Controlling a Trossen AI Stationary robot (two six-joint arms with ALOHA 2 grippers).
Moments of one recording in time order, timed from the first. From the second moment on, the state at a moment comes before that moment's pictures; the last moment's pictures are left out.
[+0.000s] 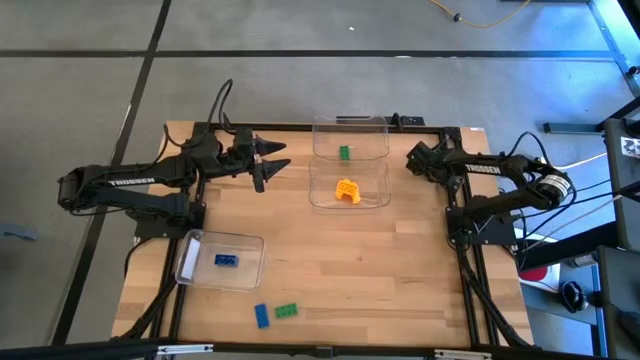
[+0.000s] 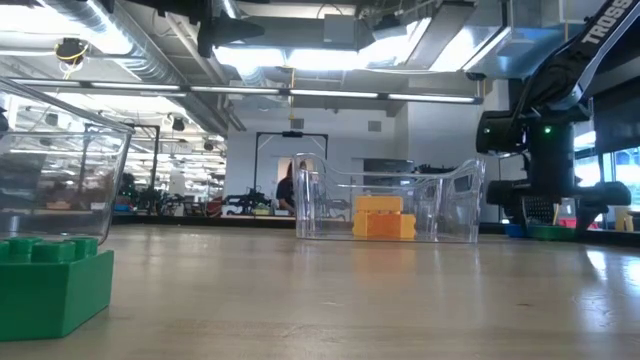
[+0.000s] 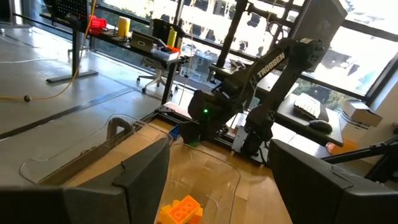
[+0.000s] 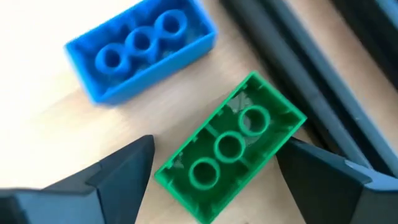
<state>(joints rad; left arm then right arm) 0.24 0.90 0.70 0.22 -0.06 -0.31 -0.77 1.34 0.48 -0.55 0.40 1.33</state>
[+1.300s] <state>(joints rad) 0.24 0.90 0.70 0.23 -0.06 -0.36 -0.74 1.34 0.48 -0.55 0.46 1.54</state>
